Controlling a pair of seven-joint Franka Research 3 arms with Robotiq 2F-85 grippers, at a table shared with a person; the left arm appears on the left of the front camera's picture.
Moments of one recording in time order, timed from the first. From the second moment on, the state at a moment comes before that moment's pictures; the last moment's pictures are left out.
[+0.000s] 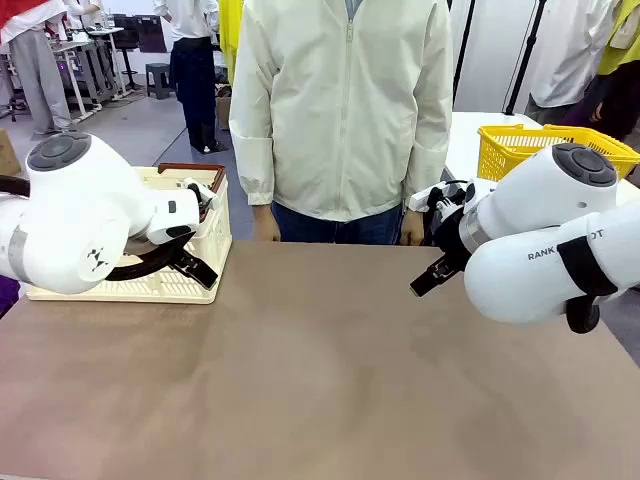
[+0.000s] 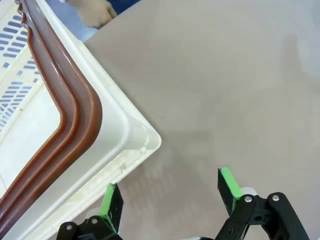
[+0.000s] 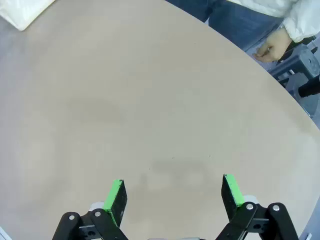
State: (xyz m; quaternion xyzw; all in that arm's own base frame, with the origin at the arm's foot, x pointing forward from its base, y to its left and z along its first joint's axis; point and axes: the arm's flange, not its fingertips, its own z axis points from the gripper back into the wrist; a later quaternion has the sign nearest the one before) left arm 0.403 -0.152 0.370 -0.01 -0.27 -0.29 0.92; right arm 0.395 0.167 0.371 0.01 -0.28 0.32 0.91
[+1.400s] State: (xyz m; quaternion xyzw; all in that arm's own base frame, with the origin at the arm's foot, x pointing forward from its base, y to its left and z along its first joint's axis) left arm 0.403 -0.152 0.370 -0.01 -0.27 -0.29 0.92; right arm 0.394 0.167 0.371 0.01 -0.28 0.32 0.91
